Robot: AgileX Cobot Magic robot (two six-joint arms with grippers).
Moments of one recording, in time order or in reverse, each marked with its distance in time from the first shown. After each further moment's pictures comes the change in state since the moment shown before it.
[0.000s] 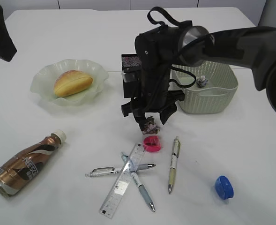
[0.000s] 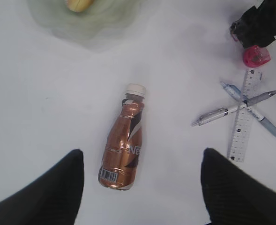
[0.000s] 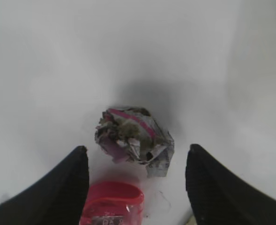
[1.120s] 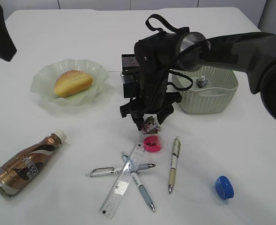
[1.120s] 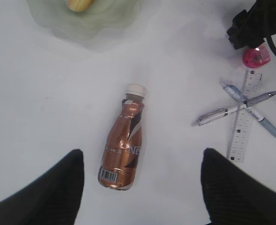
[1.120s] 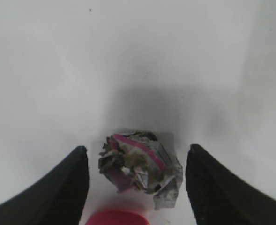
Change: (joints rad) left arm 0.000 0.000 0.000 -0.002 0.000 -0.003; right arm 0.000 0.029 0.000 -0.002 -0.059 0.004
